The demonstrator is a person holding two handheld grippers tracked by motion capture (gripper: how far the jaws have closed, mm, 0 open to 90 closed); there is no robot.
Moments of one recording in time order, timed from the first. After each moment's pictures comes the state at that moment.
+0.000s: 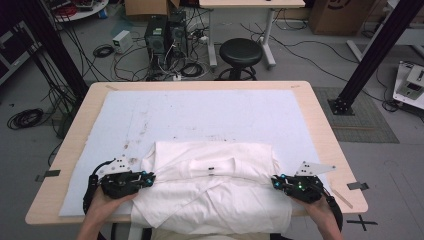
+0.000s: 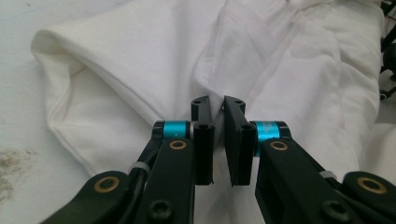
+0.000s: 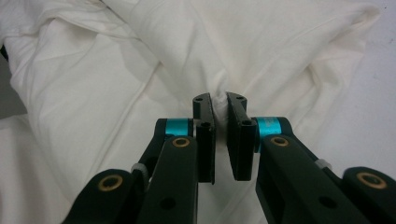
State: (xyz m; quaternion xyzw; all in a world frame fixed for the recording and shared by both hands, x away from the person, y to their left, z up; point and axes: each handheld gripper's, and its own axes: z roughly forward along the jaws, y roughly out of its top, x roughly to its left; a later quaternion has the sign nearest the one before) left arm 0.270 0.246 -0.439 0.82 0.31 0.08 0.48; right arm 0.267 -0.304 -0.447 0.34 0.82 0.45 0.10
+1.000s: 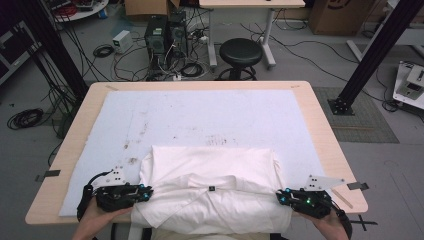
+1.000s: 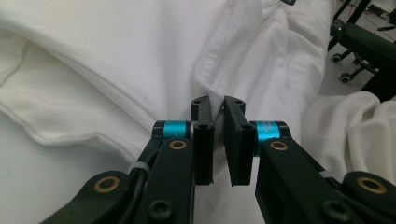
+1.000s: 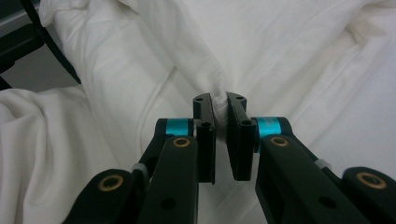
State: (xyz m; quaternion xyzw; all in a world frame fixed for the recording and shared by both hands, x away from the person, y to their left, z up) left arm 0.244 0.253 -0.443 0.83 0.28 0.04 0.48; right arm 0.234 -0.320 -0.454 0.32 0.83 0.46 0.06
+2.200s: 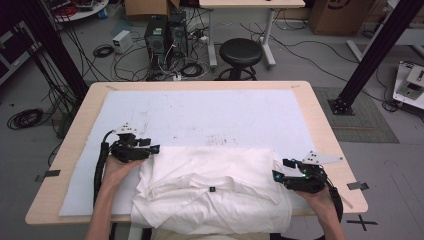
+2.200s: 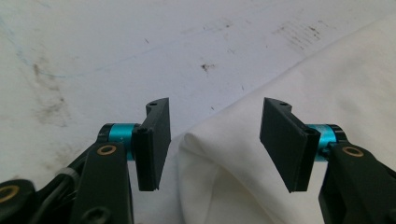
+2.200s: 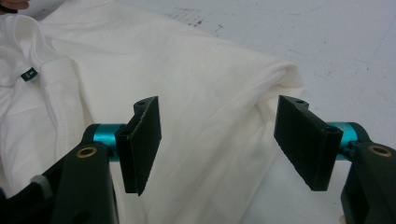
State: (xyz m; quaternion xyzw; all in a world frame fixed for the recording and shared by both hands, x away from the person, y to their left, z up) left arm 0.373 0.244 -0.437 0.78 0.43 0.09 0.45; right arm 0.287 -0.312 -0.433 0.38 0.78 0.47 0.12
